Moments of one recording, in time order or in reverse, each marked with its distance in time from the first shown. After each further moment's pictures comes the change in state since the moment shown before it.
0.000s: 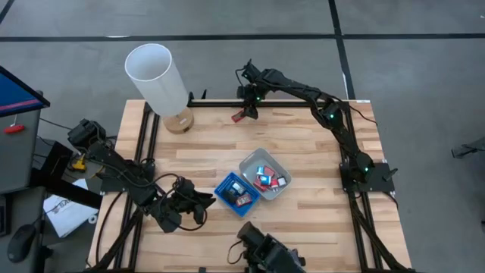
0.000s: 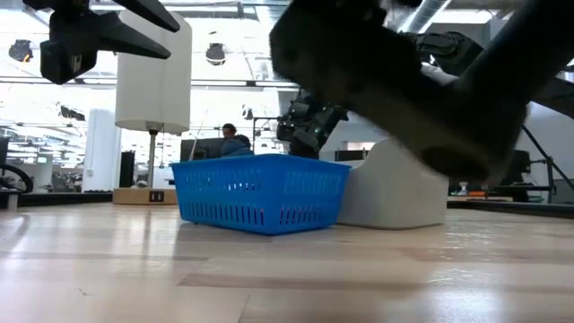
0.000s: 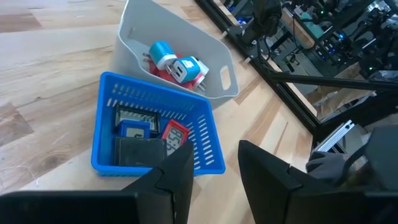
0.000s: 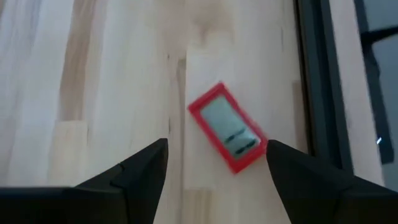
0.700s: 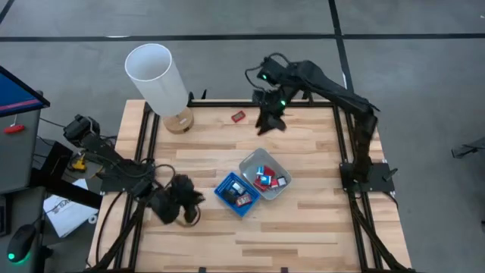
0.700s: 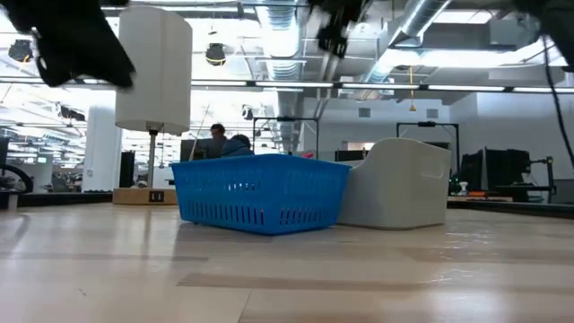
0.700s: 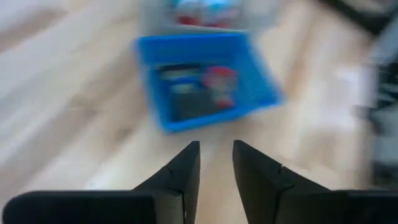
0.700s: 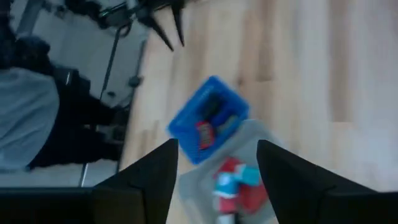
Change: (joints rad) left arm 0.038 -0.123 -0.001 -0.325 0.250 0.204; right arm 0.249 -0.534 0.000 -0.517 -0.240 0.289
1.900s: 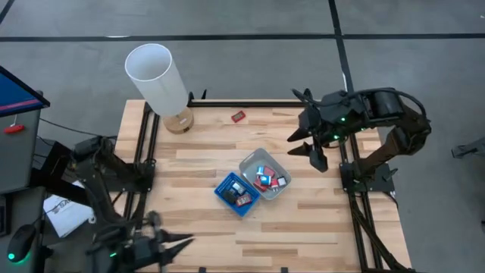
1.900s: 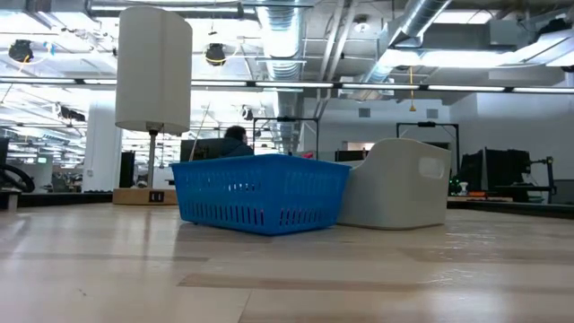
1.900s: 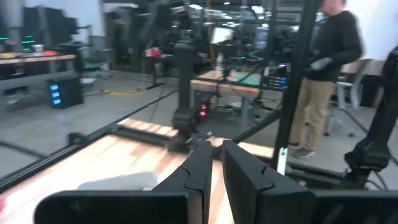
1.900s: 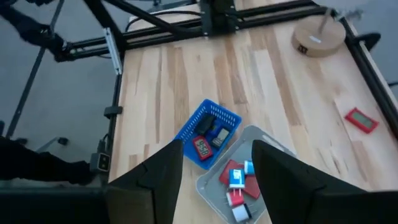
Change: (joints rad) left arm -0.437 0.369 0.568 0.848 -0.814 1.134; right arm 0.559 -0.409 0.000 0.031 0.750 0.512
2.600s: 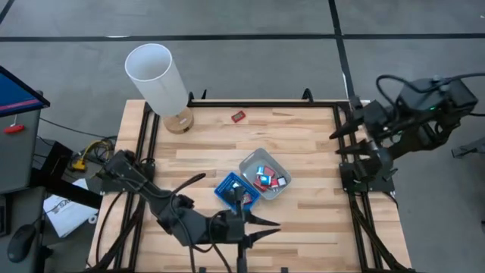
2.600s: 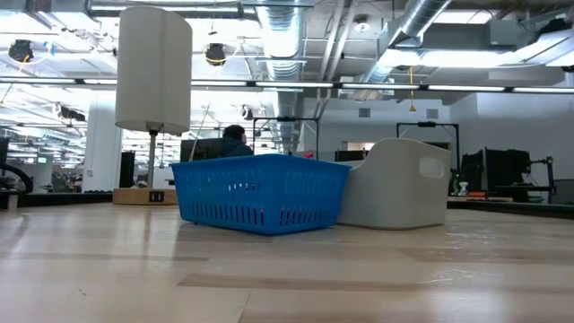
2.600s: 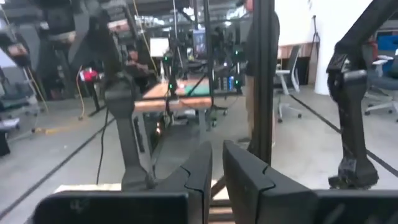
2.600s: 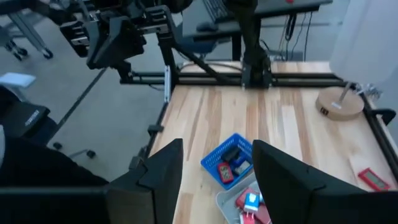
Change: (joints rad) left arm 0.497 0.327 0.729 -0.472 0.790 0.086; right arm 0.187 -0.256 0.000 0.014 0.031 -0.078
